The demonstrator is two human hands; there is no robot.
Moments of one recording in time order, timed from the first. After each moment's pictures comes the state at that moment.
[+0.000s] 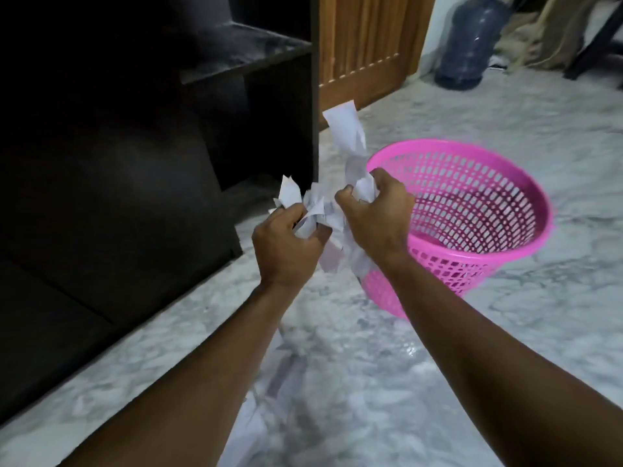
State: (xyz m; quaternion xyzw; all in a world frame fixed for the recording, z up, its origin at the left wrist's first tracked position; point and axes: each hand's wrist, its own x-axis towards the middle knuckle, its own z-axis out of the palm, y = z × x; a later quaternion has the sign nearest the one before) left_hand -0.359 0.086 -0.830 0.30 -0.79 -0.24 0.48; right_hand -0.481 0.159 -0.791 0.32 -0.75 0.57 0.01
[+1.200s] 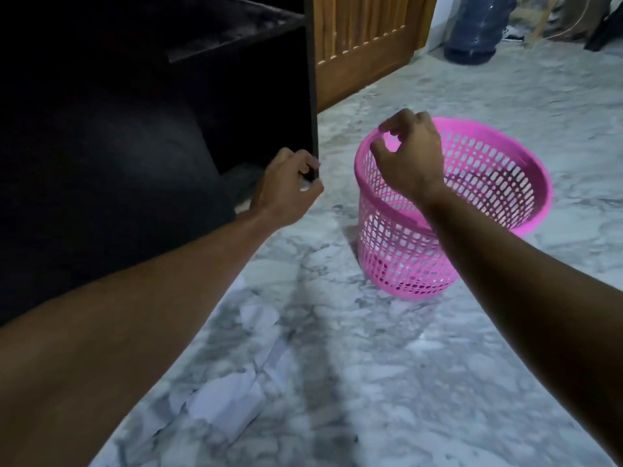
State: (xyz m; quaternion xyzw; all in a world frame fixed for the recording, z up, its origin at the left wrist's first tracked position) left_hand -0.406 0.035 -0.804 0.28 -0.88 -0.26 0.28; right_hand -0.581 0.169 -0.767 0.40 -0.82 0.41 0.07
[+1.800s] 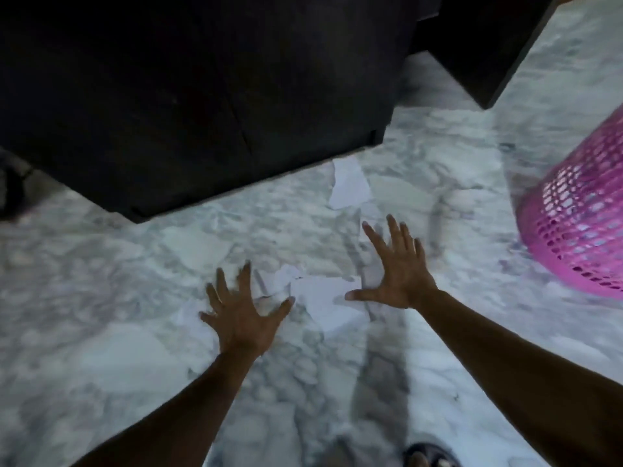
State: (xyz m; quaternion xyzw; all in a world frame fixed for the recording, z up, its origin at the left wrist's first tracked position) left_hand -0.014 0.166 -1.080 0.75 -0.63 -0.18 0.07; right_hand -0.328 0.167 -1.053 0.66 -0.72 0.04 -0.22
